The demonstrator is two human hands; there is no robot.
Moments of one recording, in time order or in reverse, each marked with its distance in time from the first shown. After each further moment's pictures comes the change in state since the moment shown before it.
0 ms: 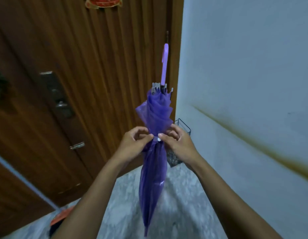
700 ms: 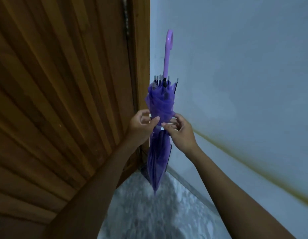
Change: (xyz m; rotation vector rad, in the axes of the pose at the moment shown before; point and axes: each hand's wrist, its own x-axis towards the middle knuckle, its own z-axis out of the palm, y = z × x) left_hand 0.440 -0.025 0.126 -0.059 -0.201 0.011; right_hand 0.369 0.056 -0.132 -0.189 0.386 -0.050
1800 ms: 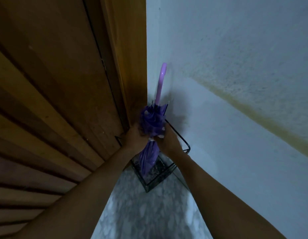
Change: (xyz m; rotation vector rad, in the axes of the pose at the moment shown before) left_hand 0.283 -0.427 0.081 0.136 0.019 -0.358; right_hand 0.241 0.483 0.048 -0.365 -0.216 0.193
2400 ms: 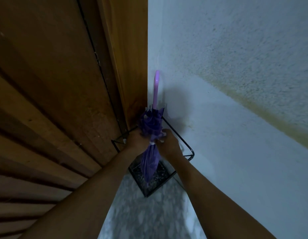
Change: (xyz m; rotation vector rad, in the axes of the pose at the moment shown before) left_hand 0.048 -0.030 0.015 0.122 0.055 -0.071; right_hand 0.022 0.028 0.016 -0.136 0.025 0.208
